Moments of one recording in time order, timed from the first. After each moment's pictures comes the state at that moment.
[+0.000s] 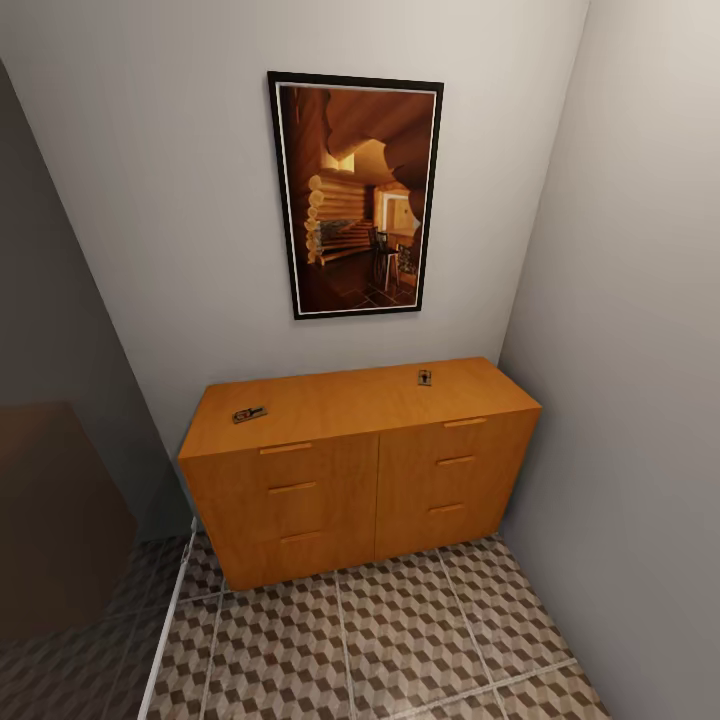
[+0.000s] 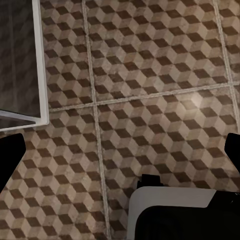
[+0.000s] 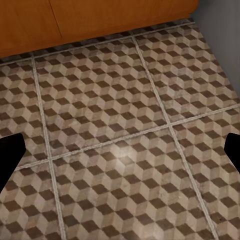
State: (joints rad) left arm -0.25 0.05 -0.10 0.04 0.14 -0.48 0.08; right arm -0.23 0.03 0.40 -0.21 -0.38 -0.54 -0.18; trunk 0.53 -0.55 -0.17
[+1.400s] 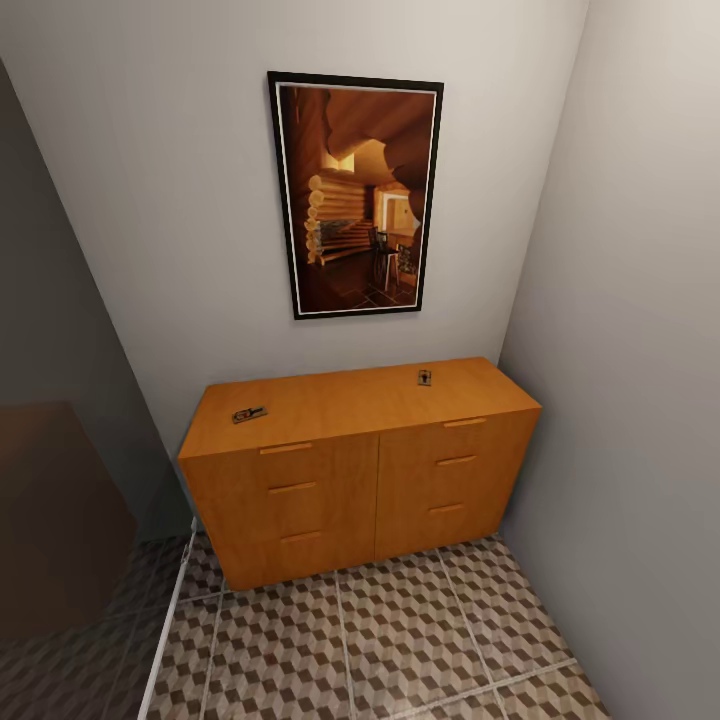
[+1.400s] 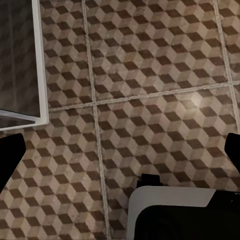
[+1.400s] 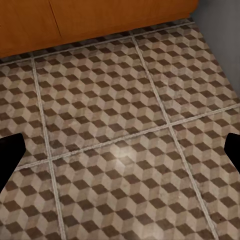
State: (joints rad) left arm -0.25 0.05 -0.10 0.04 0.14 -0.48 0.08; right arm -0.23 0.03 0.40 -0.21 -0.38 -0.54 -0.18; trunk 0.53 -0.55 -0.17
